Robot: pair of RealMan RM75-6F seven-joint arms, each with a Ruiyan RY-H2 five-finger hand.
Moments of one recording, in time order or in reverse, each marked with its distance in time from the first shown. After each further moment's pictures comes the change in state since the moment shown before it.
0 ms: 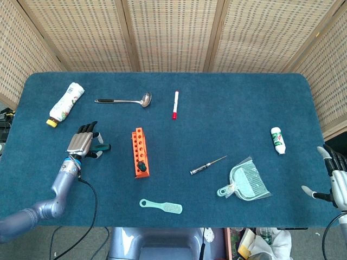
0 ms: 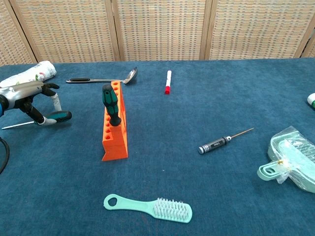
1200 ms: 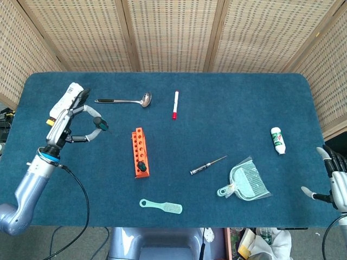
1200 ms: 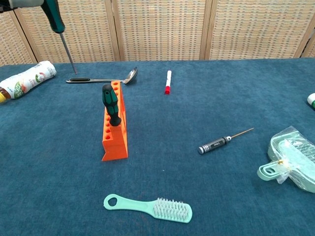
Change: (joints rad) left arm 0.114 0.406 -0.158 -0.547 0.350 0.196 -0.898; right arm -0.005 0.004 -0.004 -0.008 -0.012 0.015 0.001
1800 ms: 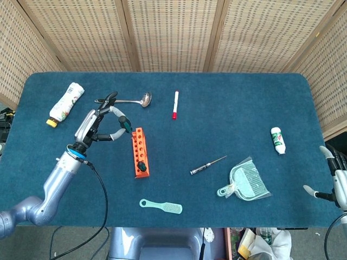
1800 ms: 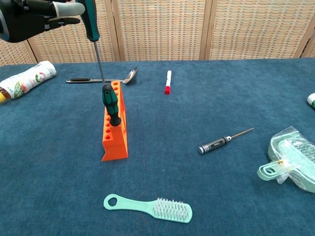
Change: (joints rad) left arm -0.098 -0.138 -0.019 0.041 -0.085 -0.074 -0.045; right arm 0.005 0.003 0.007 0.014 0.016 -0.016 0.023
